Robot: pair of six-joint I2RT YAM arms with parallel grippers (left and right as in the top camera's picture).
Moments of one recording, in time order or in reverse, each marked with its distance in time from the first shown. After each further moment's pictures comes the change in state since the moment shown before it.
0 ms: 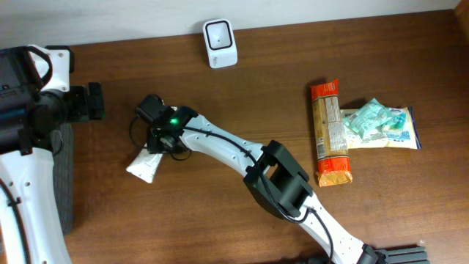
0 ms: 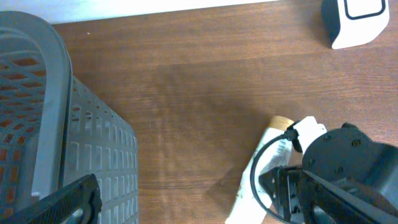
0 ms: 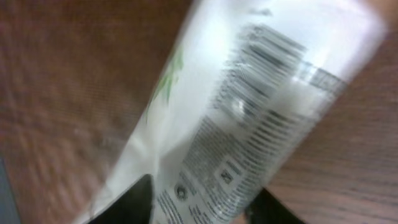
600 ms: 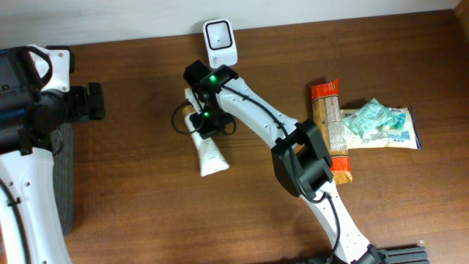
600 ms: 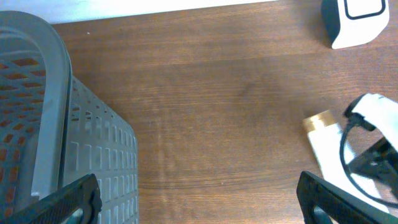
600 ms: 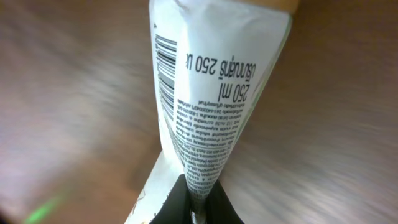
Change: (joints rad) left arm 0.000 0.000 0.000 0.000 0.000 0.000; right arm -0.237 -0.037 0.067 -0.452 -0.091 -0.761
